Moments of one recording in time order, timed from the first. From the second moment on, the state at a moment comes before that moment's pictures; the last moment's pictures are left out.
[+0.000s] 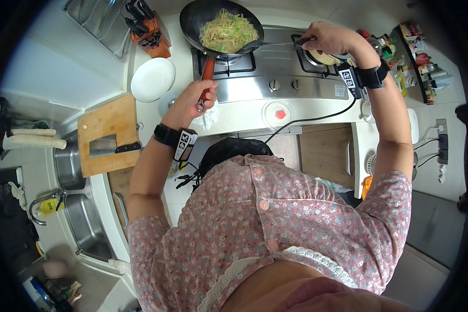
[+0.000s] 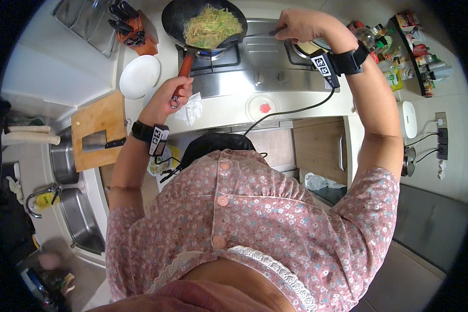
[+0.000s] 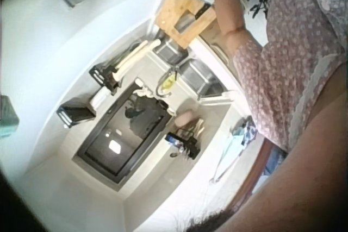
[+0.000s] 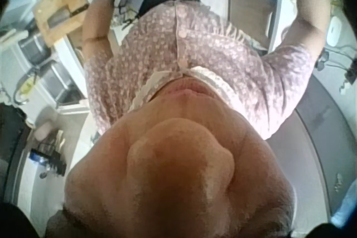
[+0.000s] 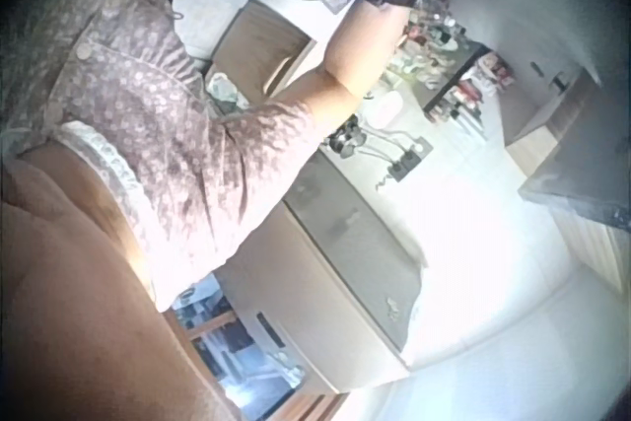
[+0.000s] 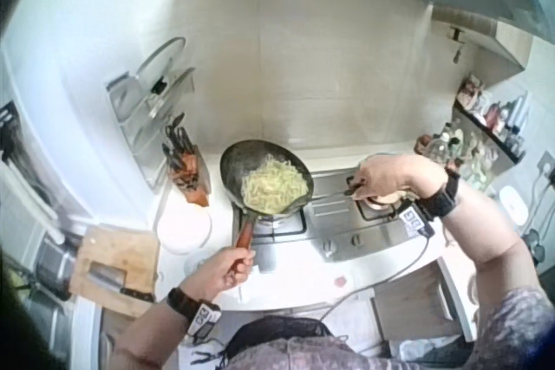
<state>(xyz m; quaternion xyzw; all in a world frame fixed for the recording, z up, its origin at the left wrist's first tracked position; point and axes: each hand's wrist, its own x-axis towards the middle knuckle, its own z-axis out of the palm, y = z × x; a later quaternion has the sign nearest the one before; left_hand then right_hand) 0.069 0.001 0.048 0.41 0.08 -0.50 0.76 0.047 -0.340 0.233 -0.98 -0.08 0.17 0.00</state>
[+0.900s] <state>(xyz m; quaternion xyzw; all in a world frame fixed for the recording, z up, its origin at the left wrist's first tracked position) 0.033 0.021 0.050 0.44 0.07 -0.49 0.75 0.065 -0.342 0.231 -0.97 -0.17 0.12 -0.13</state>
